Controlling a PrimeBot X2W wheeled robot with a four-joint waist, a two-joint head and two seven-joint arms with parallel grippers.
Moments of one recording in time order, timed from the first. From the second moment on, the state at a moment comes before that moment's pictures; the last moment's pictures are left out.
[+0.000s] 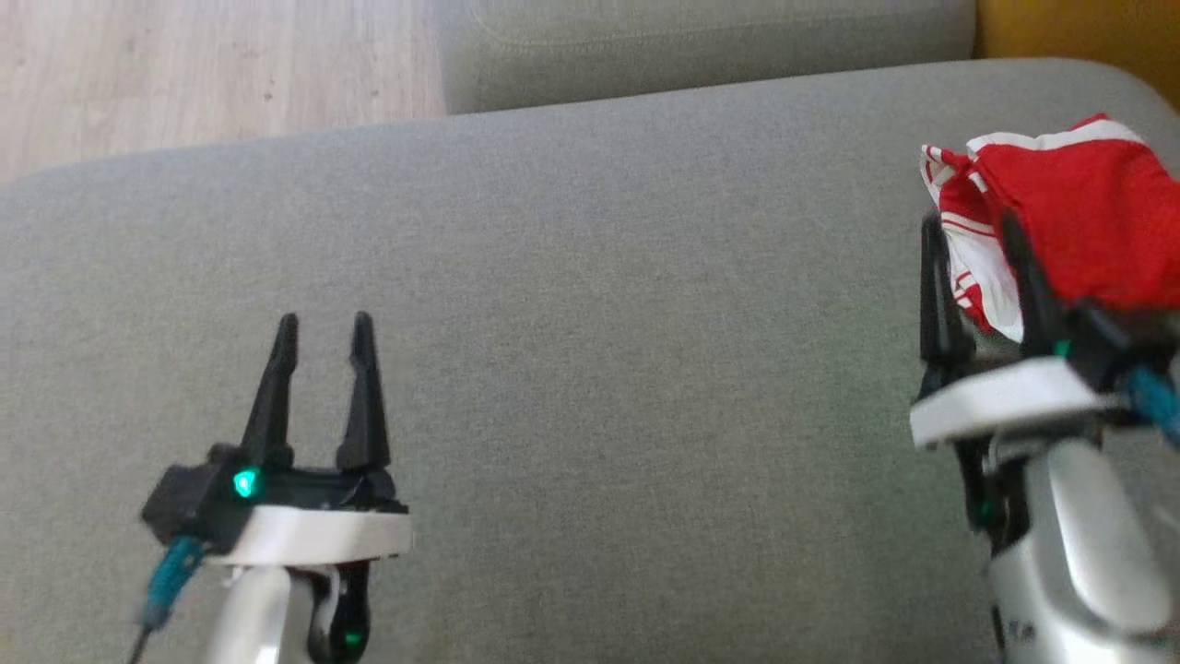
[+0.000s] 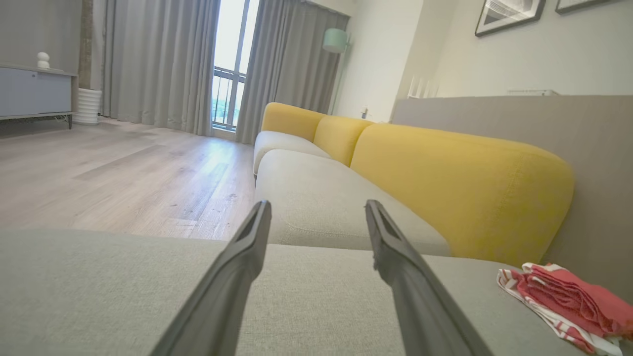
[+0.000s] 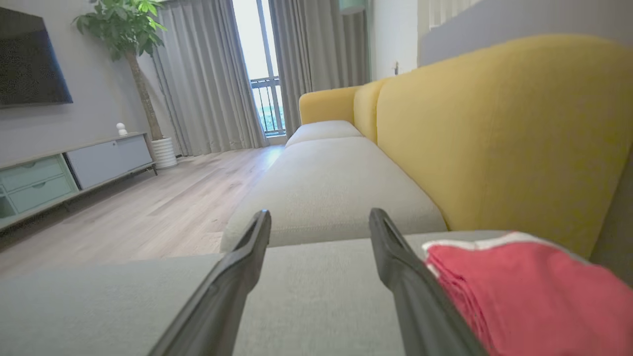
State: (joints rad) left arm -0.14 0.04 -0.12 0.16 -0.30 -0.12 -0.26; right arm -0.31 -0.07 0.00 0.31 0.16 0.13 -0.16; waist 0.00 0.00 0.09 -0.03
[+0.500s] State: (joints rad) left arm -0.06 0.04 -0.08 0.13 -0.41 -0.09 -0.26; right arm -0.15 -0.05 0.04 0.34 0.31 0.13 -0.25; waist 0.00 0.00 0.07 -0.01
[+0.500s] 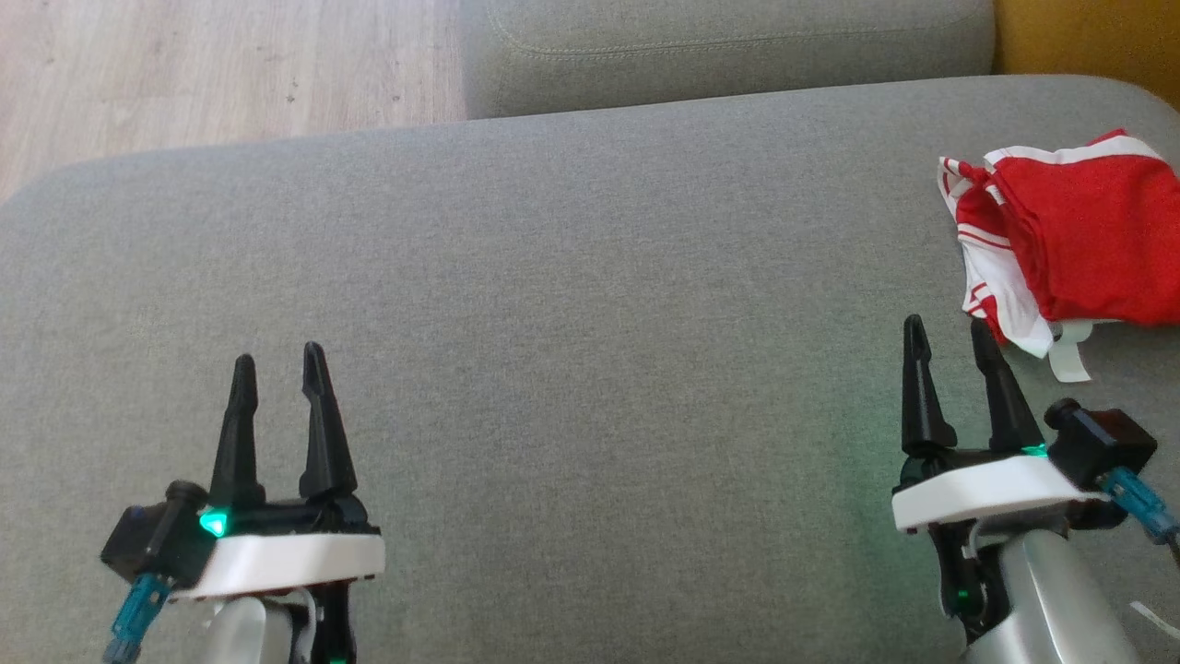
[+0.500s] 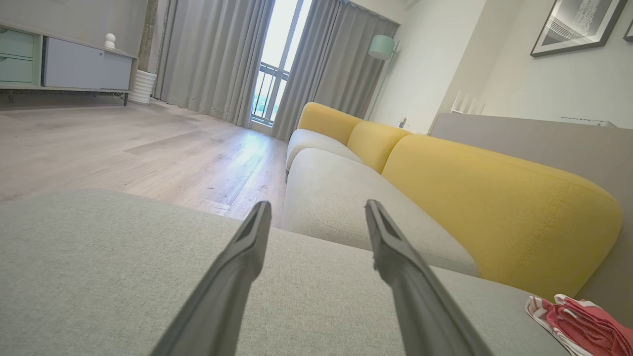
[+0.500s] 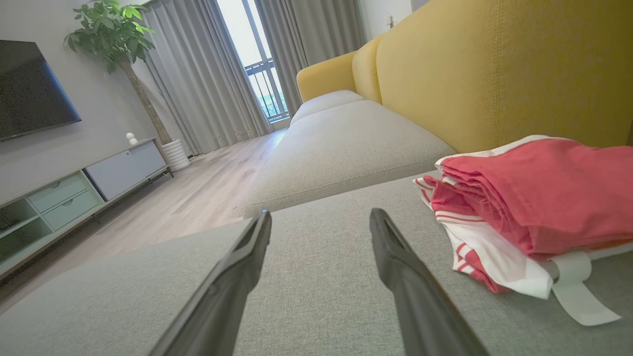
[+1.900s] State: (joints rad) left arm -0.01 0.04 -0.08 0.26 -0.53 -0.08 -0.22; right arm -0.08 -0.05 0.05 0.43 0.40 0.13 -0.22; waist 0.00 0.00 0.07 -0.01
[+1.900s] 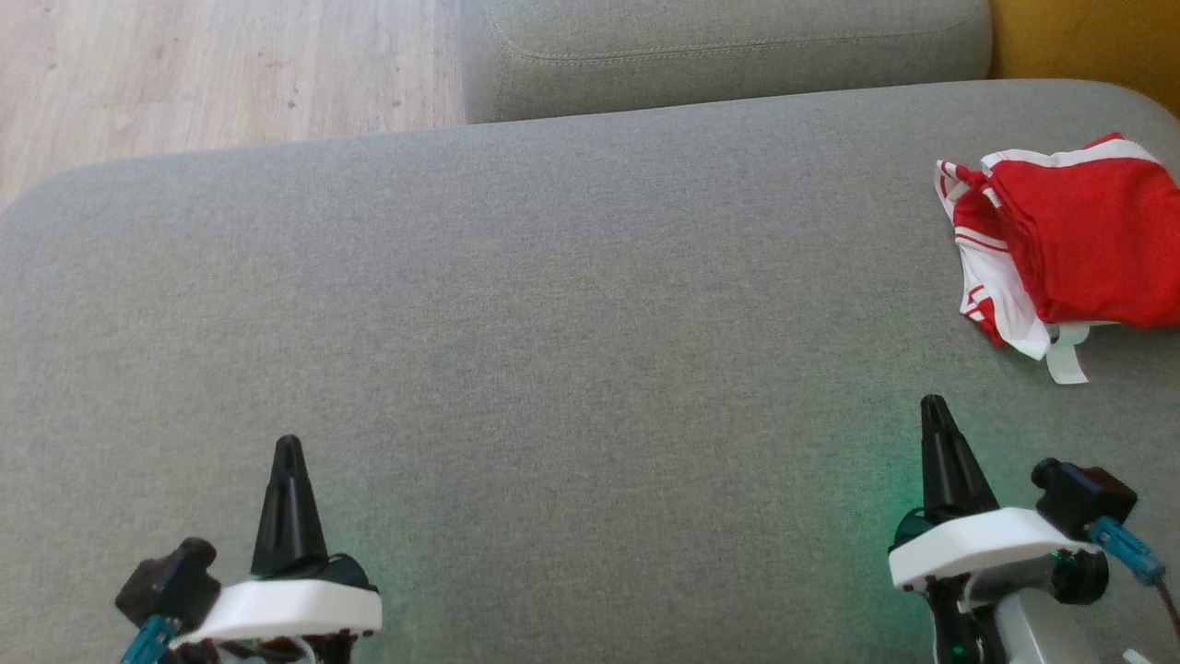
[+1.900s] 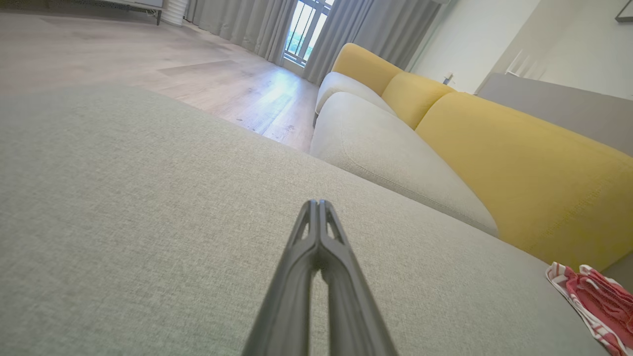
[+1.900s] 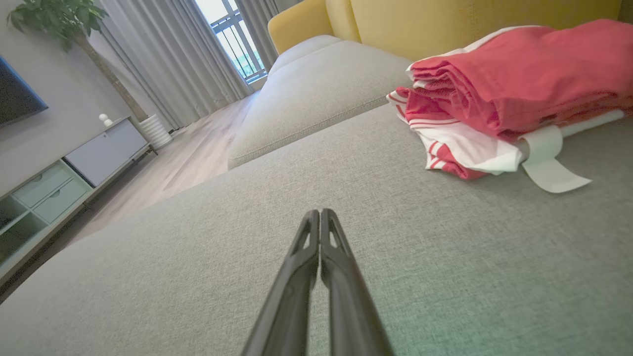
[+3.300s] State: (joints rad) left arm -0.02 0.04 -0.03 0.26 -0.93 -0.10 -0.10; right arm -0.08 -0.05 -0.01 0.38 0.85 0.13 -0.10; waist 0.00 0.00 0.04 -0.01
